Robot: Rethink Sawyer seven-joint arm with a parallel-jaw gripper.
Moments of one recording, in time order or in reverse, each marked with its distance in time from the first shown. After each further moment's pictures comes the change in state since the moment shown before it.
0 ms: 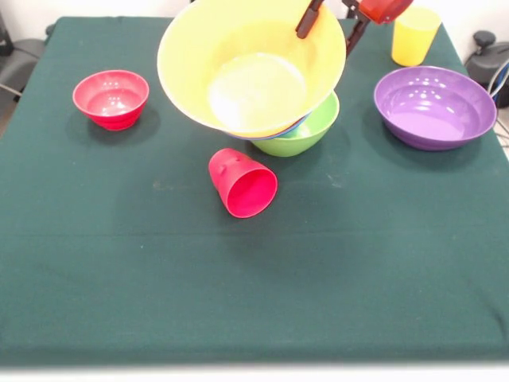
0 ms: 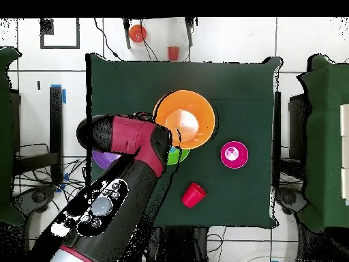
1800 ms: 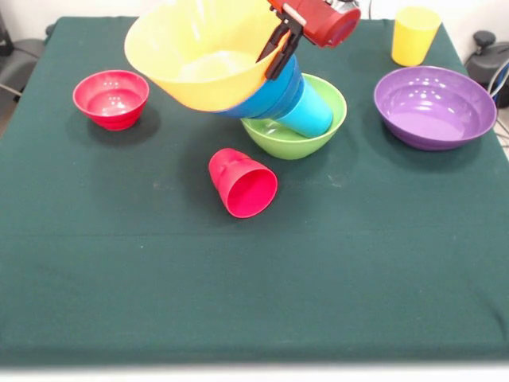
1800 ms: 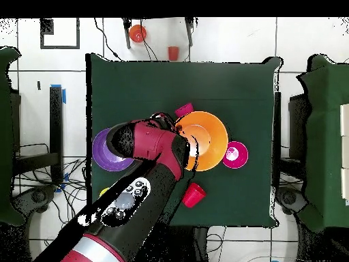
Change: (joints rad) arm -0.054 0.032 0.009 0.071 -0.017 -0.221 0.000
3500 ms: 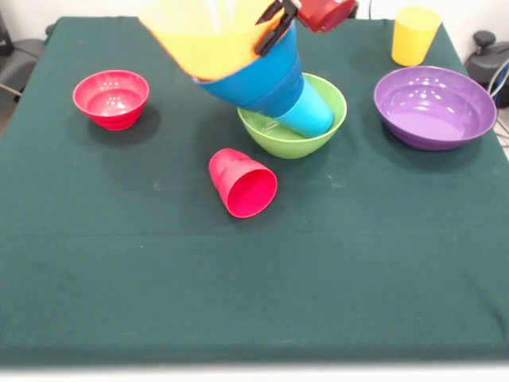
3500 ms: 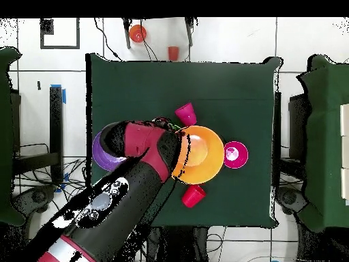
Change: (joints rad) arm 0.072 0.085 -0.140 -0.066 -0.010 0.171 0.000
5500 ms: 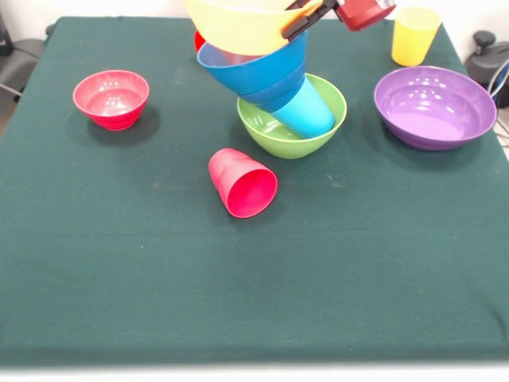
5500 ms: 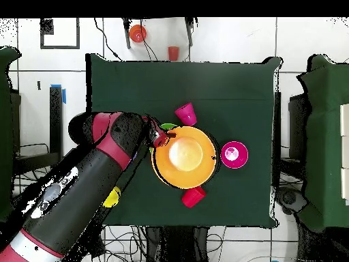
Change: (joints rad) arm 0.099 0.165 -0.175 -0.175 0.013 0.252 0.000
